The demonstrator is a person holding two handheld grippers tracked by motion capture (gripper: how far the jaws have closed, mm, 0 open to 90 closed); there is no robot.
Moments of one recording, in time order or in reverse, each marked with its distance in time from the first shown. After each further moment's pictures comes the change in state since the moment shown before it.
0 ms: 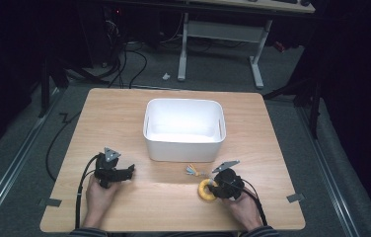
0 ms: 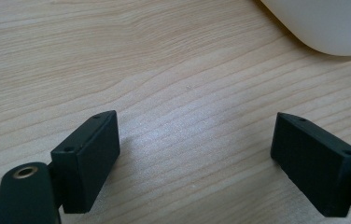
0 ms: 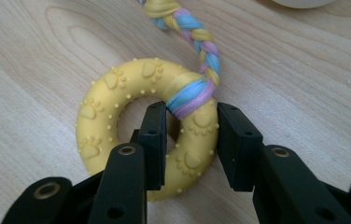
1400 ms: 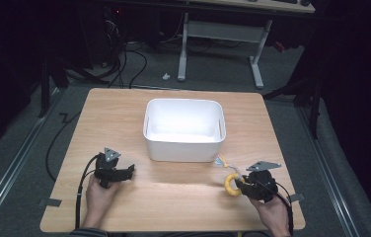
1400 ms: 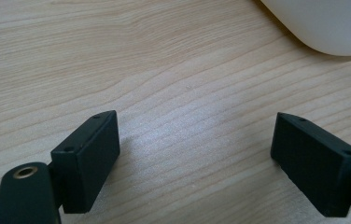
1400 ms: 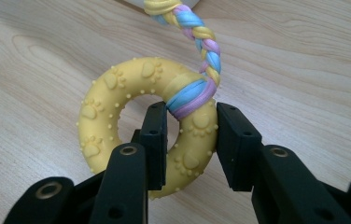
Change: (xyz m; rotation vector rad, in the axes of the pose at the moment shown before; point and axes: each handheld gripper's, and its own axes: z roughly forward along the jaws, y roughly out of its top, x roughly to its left) left arm 0.000 0.000 0.000 0.000 0.000 0.000; right arm -0.042 -0.039 -0.067 -0.136 -0.102 0.130
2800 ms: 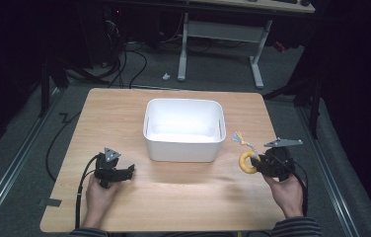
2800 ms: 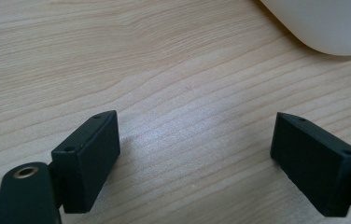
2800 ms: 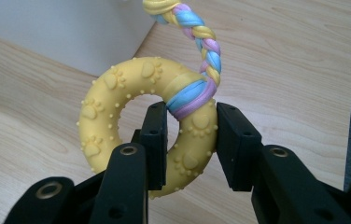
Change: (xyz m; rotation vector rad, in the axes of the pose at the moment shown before) left arm 0.000 0.000 0.000 0.000 -0.002 0.002; right arm -0.044 0.045 -0.034 -0.040 -0.094 0.090
